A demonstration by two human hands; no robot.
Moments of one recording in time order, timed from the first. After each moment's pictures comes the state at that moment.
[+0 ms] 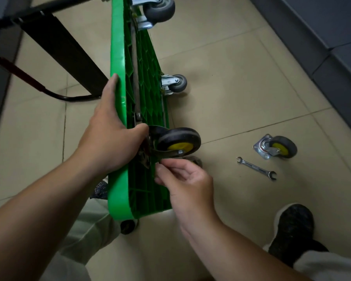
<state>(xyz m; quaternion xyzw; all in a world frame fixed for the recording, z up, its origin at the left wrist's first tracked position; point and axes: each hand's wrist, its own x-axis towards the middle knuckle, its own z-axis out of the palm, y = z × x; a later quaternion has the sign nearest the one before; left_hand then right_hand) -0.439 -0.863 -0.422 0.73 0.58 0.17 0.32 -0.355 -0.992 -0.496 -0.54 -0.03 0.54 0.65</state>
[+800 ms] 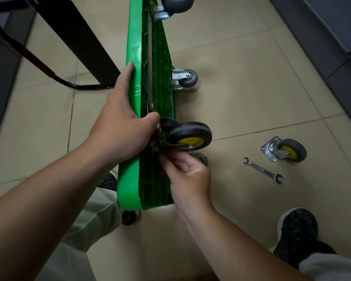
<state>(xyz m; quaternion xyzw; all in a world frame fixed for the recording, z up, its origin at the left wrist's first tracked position) -0.445 -0.863 -0.423 0.72 0.57 0.19 0.35 -0.370 -0.976 -0.517 -0.54 -0.05 0.54 0.64</state>
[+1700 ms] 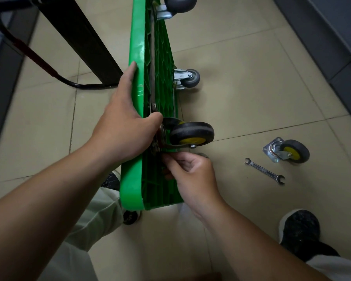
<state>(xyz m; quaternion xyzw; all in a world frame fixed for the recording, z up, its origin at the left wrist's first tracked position) -0.444 -0.864 -0.422 0.72 0.58 0.18 0.34 -0.352 -0.976 -0.543 -0.55 -0.23 0.55 0.59</state>
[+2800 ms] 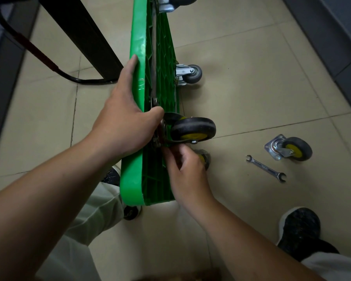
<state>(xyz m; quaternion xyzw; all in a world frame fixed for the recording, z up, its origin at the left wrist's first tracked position) -0.443 -0.864 -0.422 0.71 0.59 0.18 0.34 -0.360 -0.972 -0.546 -0.64 -0.36 0.45 0.51</state>
